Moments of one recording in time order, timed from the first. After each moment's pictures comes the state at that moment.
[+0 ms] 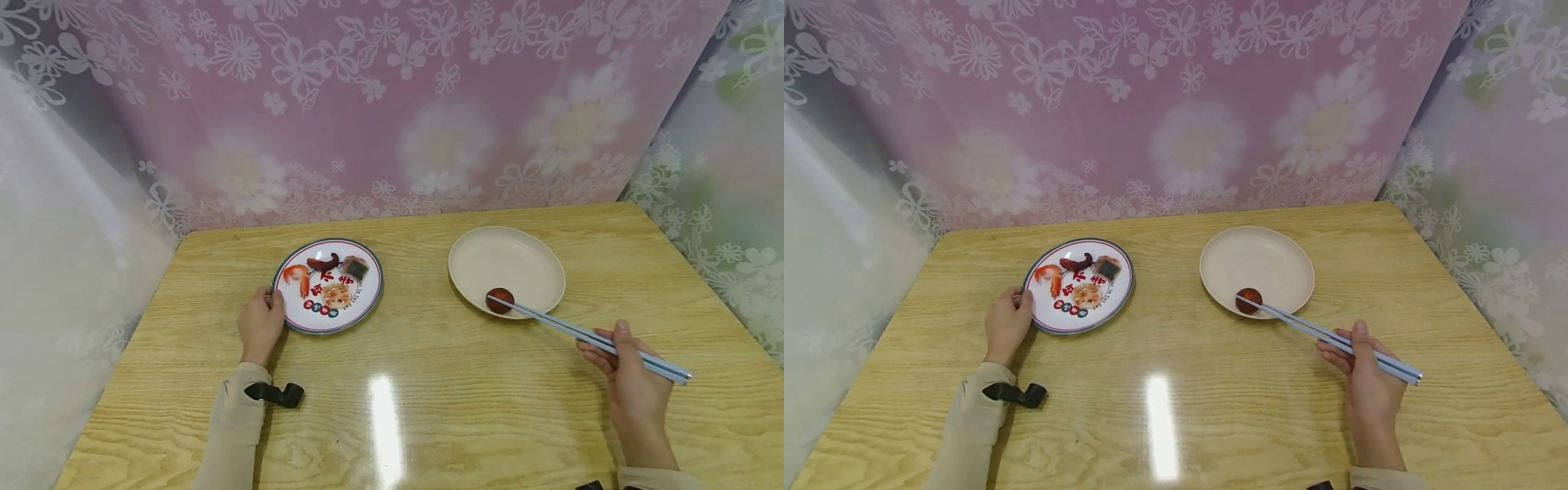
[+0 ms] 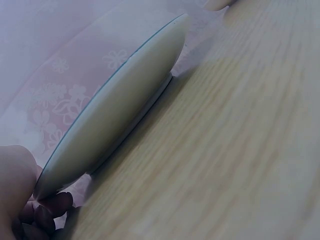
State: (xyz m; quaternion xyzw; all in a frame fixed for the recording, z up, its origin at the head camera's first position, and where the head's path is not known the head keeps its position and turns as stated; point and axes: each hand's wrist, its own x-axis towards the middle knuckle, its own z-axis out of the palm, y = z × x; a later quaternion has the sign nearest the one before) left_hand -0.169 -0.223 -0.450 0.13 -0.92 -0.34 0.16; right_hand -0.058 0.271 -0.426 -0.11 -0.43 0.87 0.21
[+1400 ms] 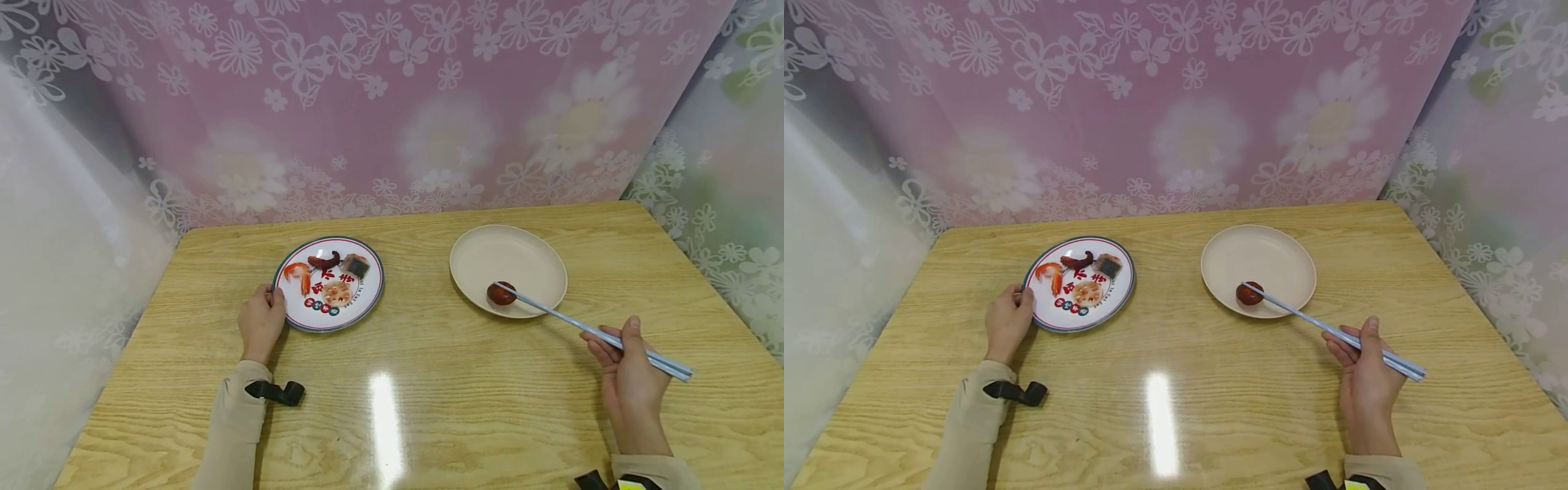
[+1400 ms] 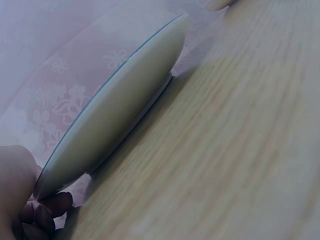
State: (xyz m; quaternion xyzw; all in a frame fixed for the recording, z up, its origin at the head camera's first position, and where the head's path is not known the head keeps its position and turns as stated) left_hand -0.170 -0.223 -0.451 0.13 -0.92 -0.34 0.16; right_hand -0.068 0.270 -0.427 -0.16 -0.33 0.91 0.21
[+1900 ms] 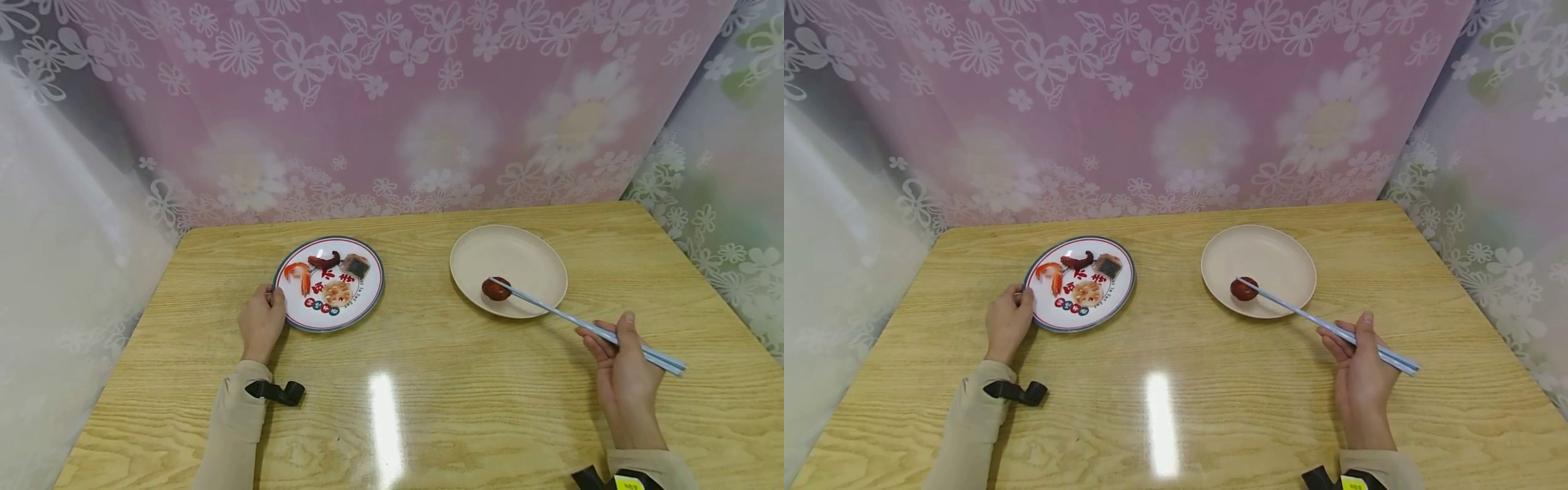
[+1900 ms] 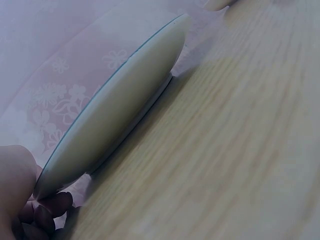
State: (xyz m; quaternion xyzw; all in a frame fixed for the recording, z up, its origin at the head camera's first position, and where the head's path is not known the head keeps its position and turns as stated) left_hand -0.170 -0.223 -0.450 0.14 -0.92 -0.35 0.15; right_hand -0.072 0.266 -0.422 -0.15 -0.31 0.92 0.19
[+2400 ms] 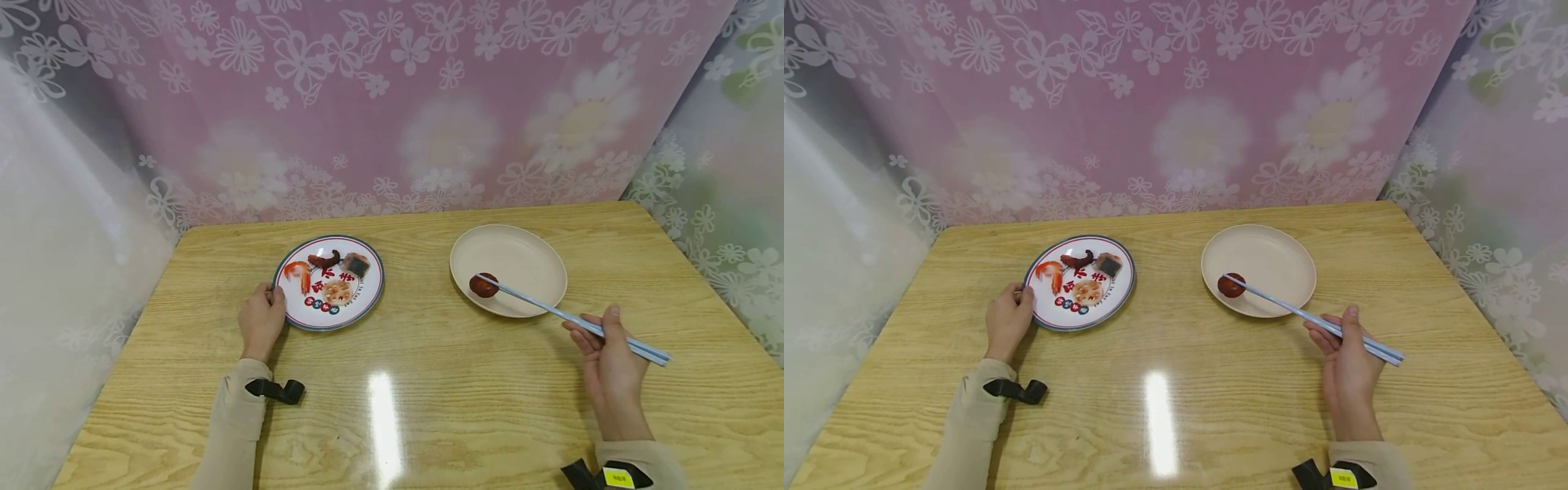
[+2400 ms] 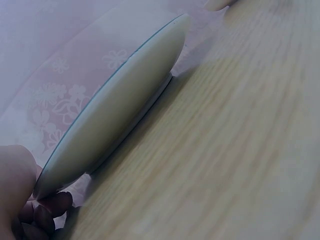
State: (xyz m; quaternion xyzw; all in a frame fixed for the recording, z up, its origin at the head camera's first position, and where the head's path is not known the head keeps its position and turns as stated) left_hand -0.171 -0.223 -0.451 0.13 -0.92 -0.35 0.16; right_hand -0.079 0.251 -0.417 -0.14 -0.32 0.92 0.18
